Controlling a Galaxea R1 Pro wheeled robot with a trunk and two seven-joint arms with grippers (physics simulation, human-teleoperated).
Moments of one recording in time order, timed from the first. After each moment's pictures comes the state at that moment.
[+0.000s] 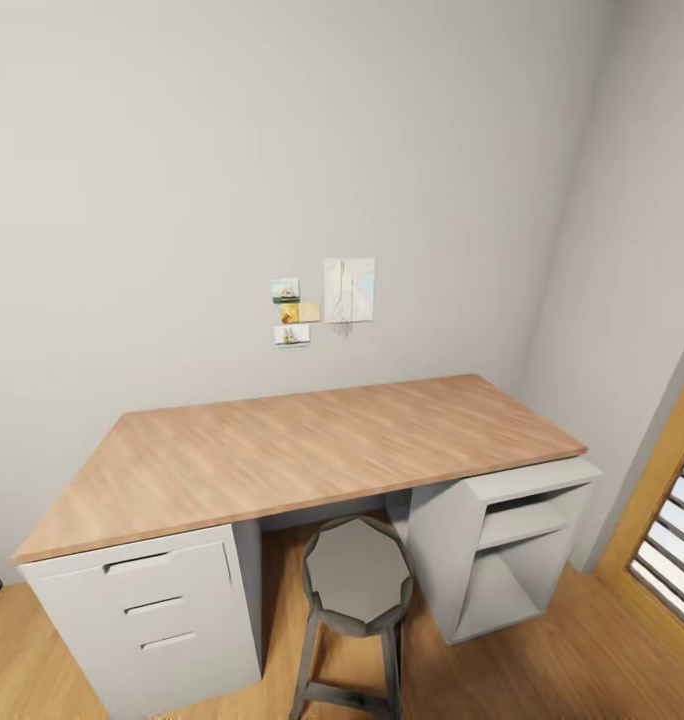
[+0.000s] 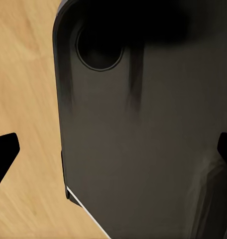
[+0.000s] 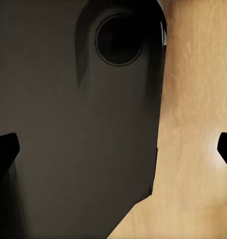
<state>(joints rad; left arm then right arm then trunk) 0.00 0.00 0.01 -0.01 0.00 -0.01 -0.01 0.00 0.00 0.01 0.00 0.01 -0.01 -0.01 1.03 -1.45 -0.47</state>
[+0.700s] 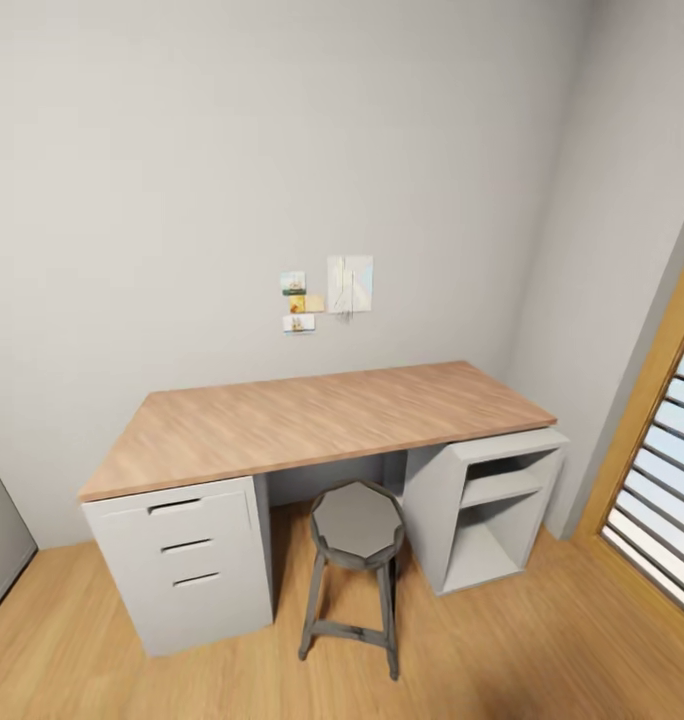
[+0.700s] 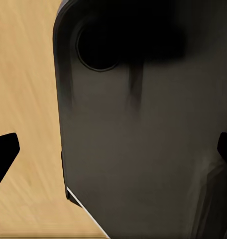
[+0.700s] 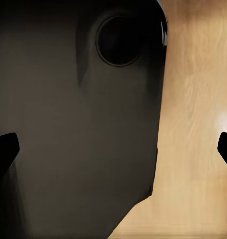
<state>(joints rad) 0.00 0.00 0.01 -0.01 0.00 -0.01 -0.01 0.00 0.00 0.01 0.00 0.01 -0.01 -0.01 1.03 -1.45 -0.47</state>
